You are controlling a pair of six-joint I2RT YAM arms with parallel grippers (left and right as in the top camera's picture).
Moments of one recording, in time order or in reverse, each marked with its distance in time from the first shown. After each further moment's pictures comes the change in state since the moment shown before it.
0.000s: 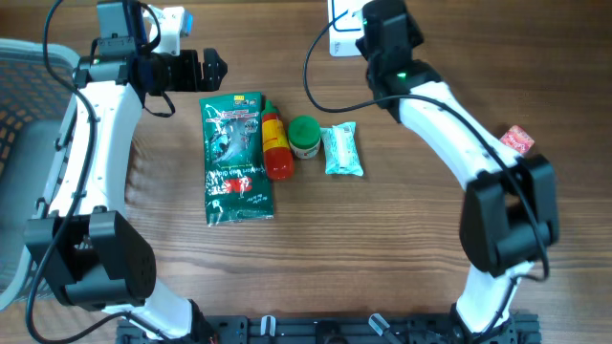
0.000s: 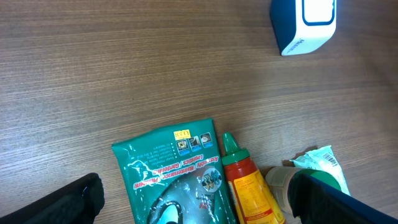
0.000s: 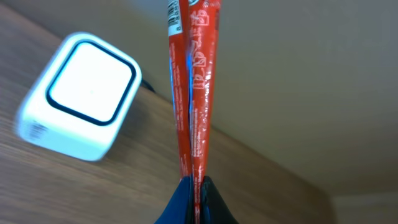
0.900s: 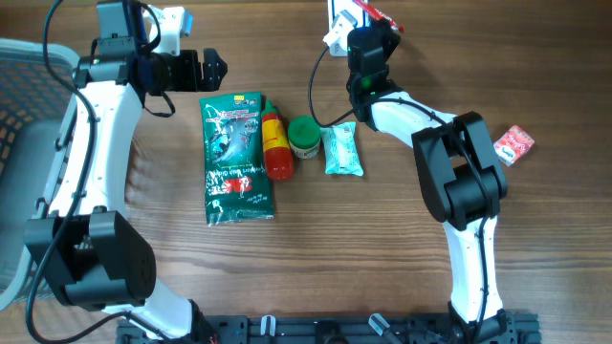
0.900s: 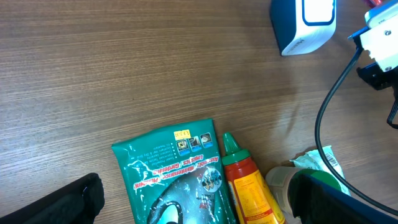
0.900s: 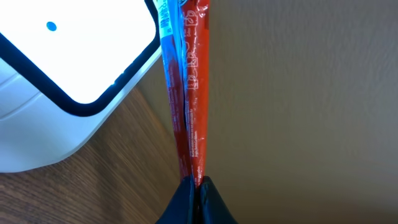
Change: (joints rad) left arm 0.000 0.000 0.000 0.000 0.000 0.000; right arm -0.001 0.343 0.004 0.563 0.130 -0.596
